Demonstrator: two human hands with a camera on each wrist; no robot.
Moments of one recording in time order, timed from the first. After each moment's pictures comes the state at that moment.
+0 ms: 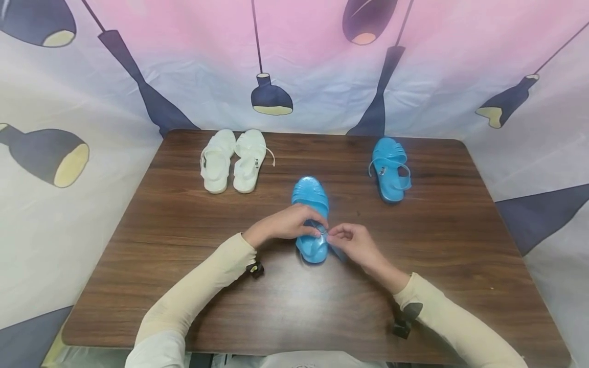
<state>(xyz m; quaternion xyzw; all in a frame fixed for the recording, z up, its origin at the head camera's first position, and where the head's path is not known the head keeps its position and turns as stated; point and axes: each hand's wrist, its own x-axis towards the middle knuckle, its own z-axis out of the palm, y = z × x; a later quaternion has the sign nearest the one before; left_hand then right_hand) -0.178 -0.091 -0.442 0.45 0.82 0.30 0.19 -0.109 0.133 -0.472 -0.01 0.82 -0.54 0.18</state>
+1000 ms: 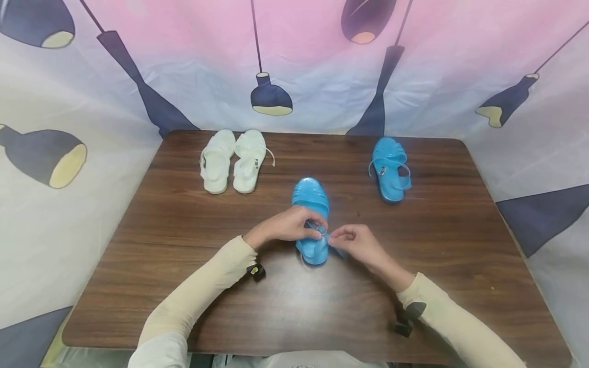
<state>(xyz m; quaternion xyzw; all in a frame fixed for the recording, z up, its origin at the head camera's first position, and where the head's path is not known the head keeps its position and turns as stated) -0.175 -0.091 -0.450 0.41 0.82 0.34 0.21 -0.113 0.142 -0.468 -0.02 0.82 -0.53 0.21</state>
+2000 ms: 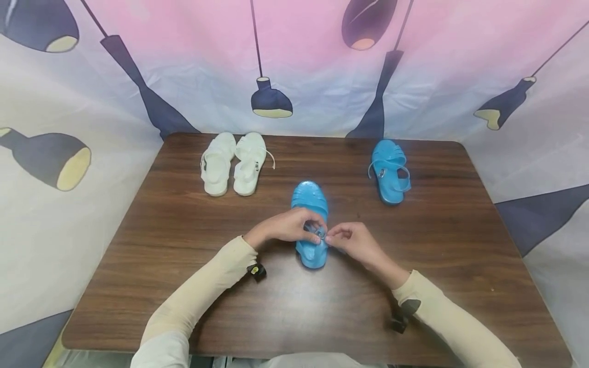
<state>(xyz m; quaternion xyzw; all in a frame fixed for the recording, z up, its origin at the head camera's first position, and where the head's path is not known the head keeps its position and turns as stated) -0.178 -0.092 -0.449 0.40 0.81 0.36 0.25 -0.117 0.137 -0.467 -0.06 0.82 -0.53 0.19</state>
